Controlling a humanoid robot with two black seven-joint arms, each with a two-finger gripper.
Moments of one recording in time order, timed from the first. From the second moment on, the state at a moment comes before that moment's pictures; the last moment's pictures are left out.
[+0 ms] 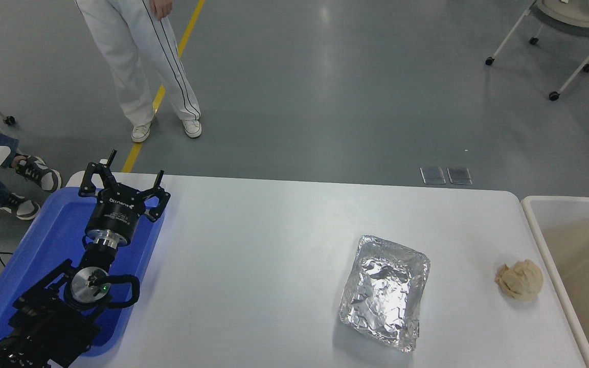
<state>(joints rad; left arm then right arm) -0.52 0.21 -0.98 -0.54 -0.09 -0.62 -0.36 1.33 -0.78 -1.18 0.23 -0.61 0.79 0.37</state>
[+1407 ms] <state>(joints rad) -0.52 0.21 -0.98 -0.54 -0.09 -0.62 -0.36 0.71 -0.67 -0.65 0.08 -0.35 0.32 0.02</state>
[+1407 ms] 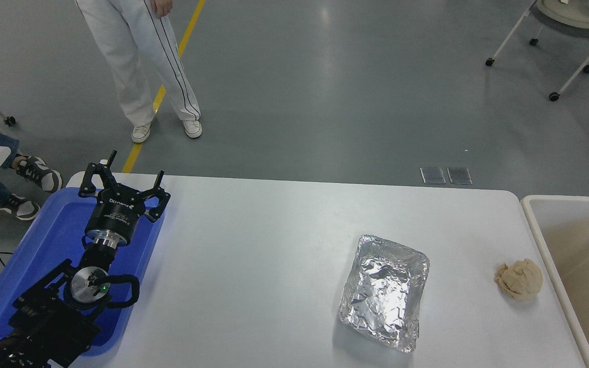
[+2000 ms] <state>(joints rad) -0.52 0.21 -0.98 -0.54 -0.09 -0.62 -0.36 0.69 -0.63 -0.63 0.08 -0.31 0.20 -0.01</state>
